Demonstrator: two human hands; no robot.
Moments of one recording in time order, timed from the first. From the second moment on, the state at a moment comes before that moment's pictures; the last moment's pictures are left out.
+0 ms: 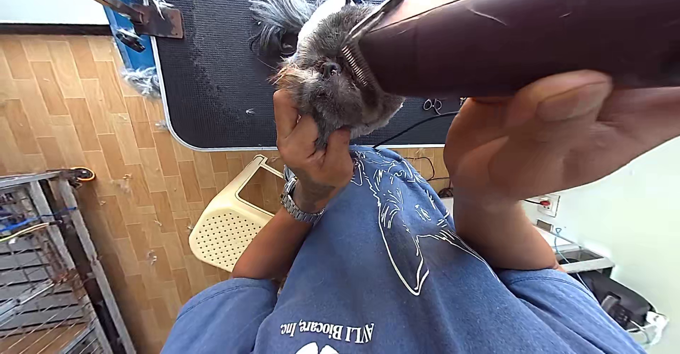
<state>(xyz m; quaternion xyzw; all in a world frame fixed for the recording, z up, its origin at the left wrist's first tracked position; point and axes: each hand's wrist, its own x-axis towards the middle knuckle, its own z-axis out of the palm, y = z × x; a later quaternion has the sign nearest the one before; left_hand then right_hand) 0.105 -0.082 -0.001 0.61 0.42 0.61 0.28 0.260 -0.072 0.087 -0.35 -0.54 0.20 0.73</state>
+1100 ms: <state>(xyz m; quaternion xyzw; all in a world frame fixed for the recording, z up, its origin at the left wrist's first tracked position) 0.104 -0.087 -0.011 0.63 0.39 0.61 0.28 0.277 -0.083 0.101 -0.33 -0.52 0.36 0.70</state>
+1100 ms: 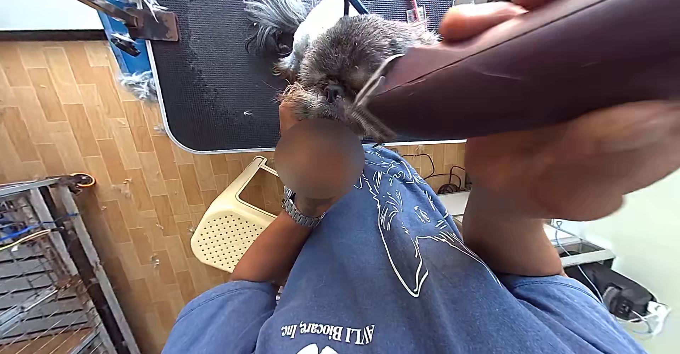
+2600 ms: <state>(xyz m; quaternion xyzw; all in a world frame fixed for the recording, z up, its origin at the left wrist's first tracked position) 0.109 -0.099 -0.009 0.64 0.36 0.61 0.29 0.278 -0.084 0.107 -0.35 -0.56 0.31 0.69</state>
